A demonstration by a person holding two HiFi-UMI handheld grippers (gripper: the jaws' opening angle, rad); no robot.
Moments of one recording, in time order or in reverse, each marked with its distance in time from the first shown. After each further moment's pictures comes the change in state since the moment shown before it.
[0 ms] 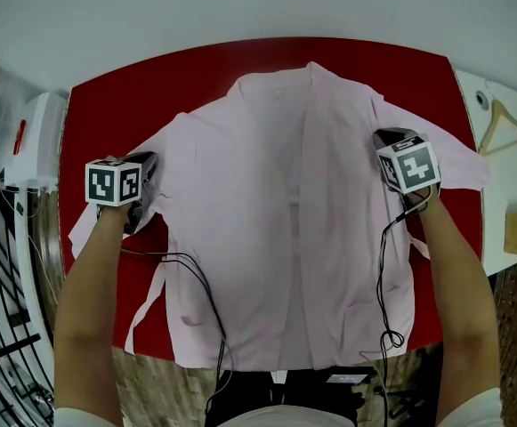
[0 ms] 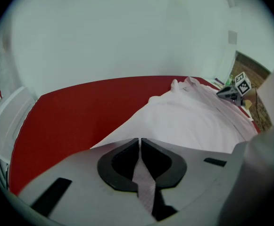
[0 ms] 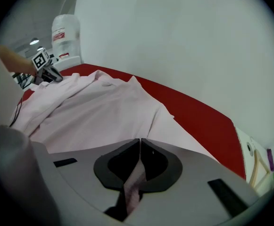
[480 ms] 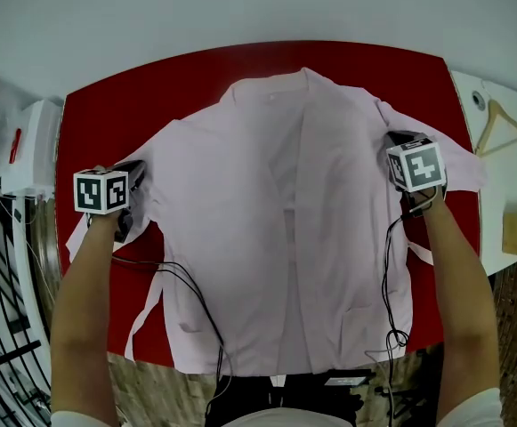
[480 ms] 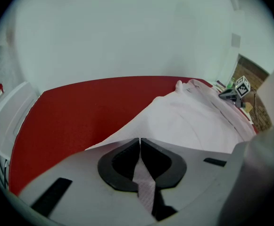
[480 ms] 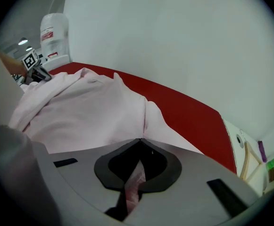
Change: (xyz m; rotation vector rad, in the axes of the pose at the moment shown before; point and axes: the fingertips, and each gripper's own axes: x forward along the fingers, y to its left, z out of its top) left arm -0.005 0.016 -0.005 -0.038 0.003 -0.004; right arm -0.005 -0.039 -0.017 0.071 0.030 -0.081
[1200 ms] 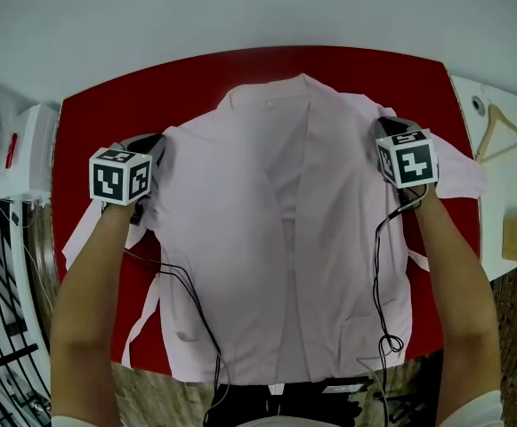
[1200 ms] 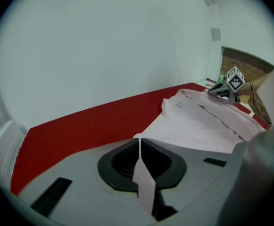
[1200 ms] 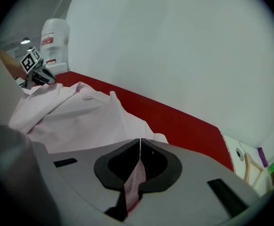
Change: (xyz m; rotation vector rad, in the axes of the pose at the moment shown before) left arm 0.019 -0.055 0.083 0.190 -0.164 -0.007; right arm 0.004 0.003 0.054 0.005 -0.144 -0.051
